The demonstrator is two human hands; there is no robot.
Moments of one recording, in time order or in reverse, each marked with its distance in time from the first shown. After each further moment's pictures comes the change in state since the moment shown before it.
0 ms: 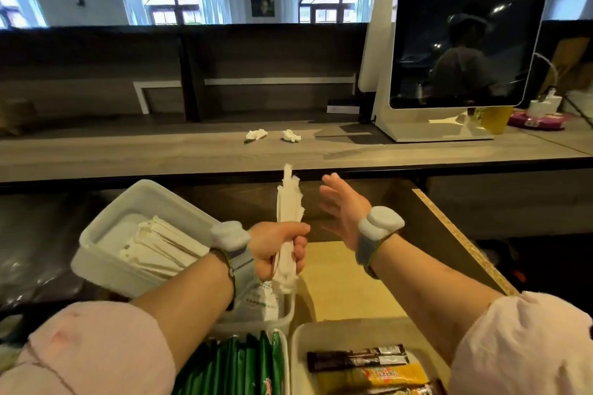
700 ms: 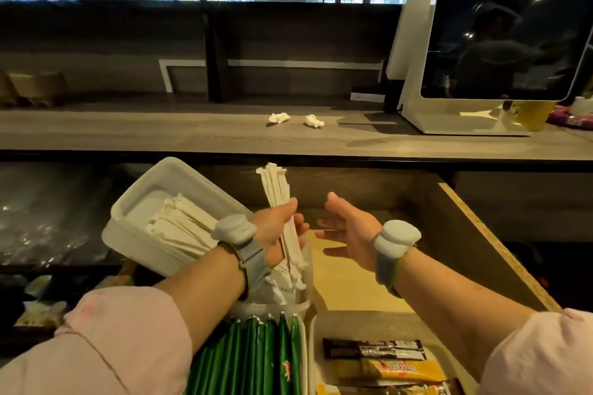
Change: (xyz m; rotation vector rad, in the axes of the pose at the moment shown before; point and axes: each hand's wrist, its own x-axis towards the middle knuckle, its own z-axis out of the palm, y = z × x) left_hand -0.005 -0.014 -0.019 -0.245 0.321 0.208; right_hand -0.010 0.034 0.010 -0.145 -0.178 0.222
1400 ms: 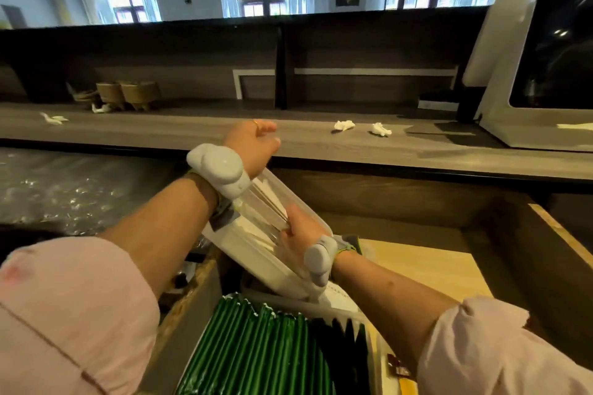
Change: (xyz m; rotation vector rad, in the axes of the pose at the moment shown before) left_hand -0.068 0.127 -0.087 0.924 0.472 0.670; right_hand 0.045 0.001 0.153 -0.975 -0.118 -0.579
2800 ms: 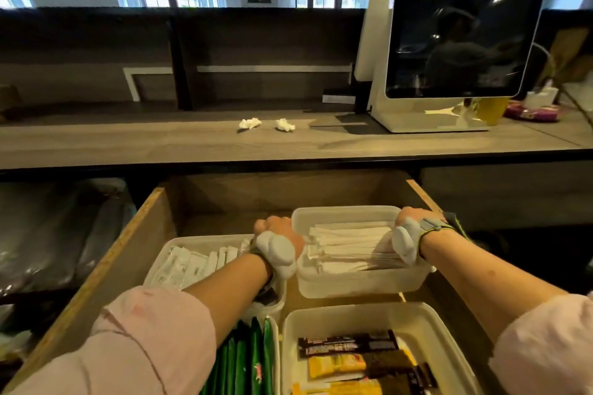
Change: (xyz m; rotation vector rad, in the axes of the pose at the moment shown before) left_hand -0.050 0.021 0.210 0.572 -0.527 0.039; right_hand -0.147 0.158 -0.189 -0.590 -0.148 0.836
